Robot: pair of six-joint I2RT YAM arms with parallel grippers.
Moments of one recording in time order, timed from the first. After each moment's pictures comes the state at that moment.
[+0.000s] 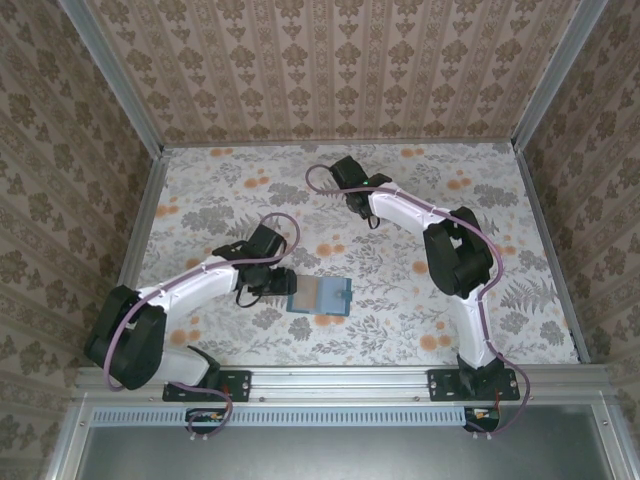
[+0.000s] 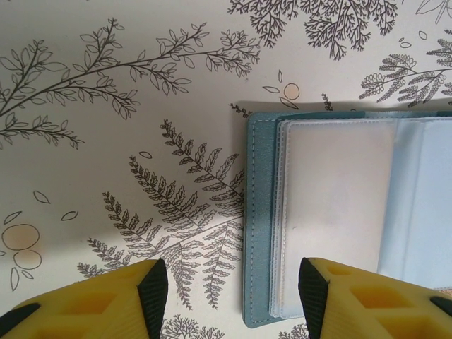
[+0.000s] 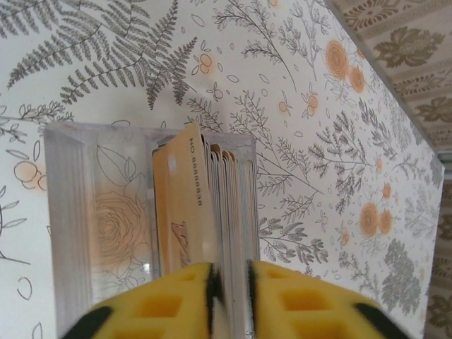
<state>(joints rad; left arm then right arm) -0.63 1.37 0.76 -0.60 0.12 -0.53 0.52 2.13 1.71 -0.63 0.67 -0.18</state>
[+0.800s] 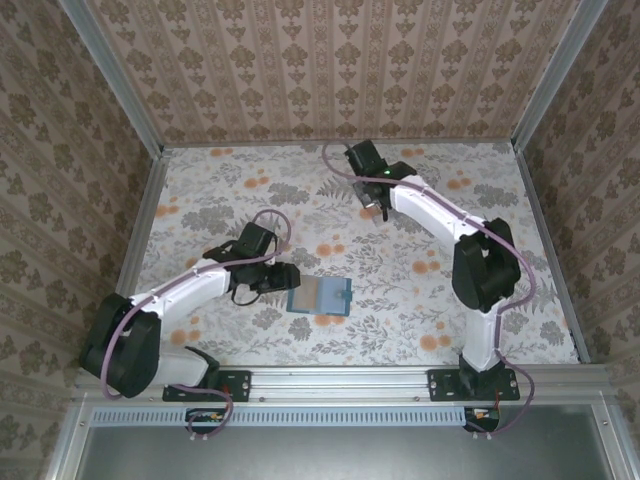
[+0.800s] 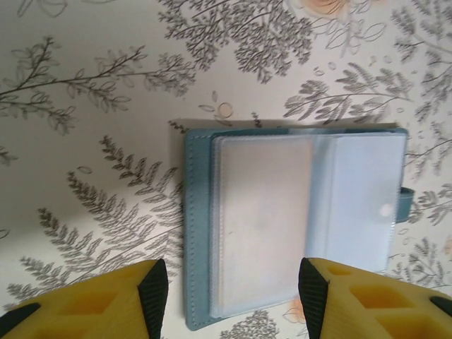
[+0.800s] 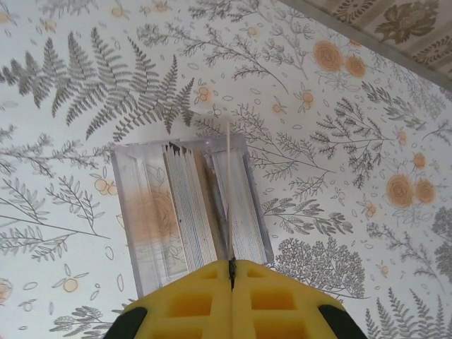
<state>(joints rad) -0.56 1.32 0.72 -0.48 0.33 -0.58 0.48 1.91 1.67 -0.72 0.44 0.06</state>
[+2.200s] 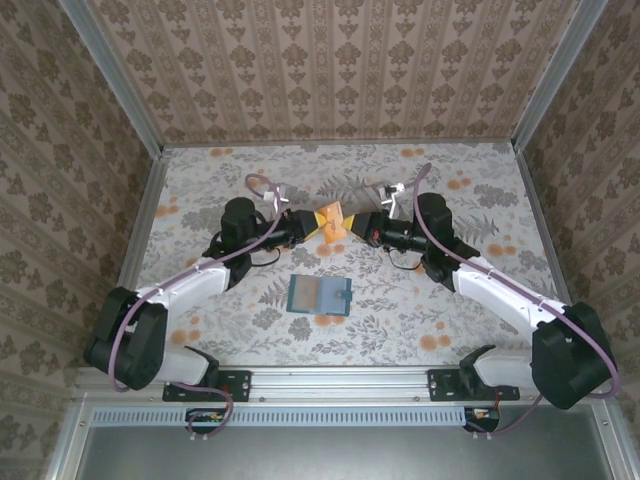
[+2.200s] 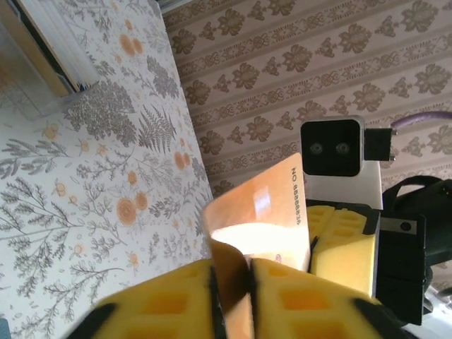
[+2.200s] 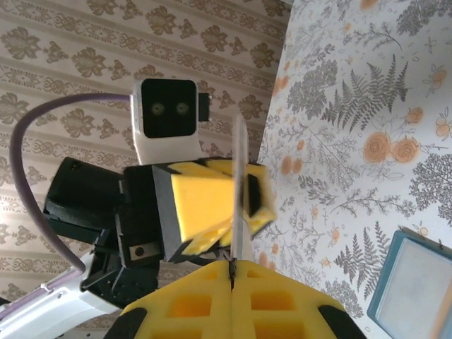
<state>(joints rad) -0.51 1.36 0.69 0.52 0.77 -1.12 0.46 1.27 0.77 0.28 -0.64 1.08</state>
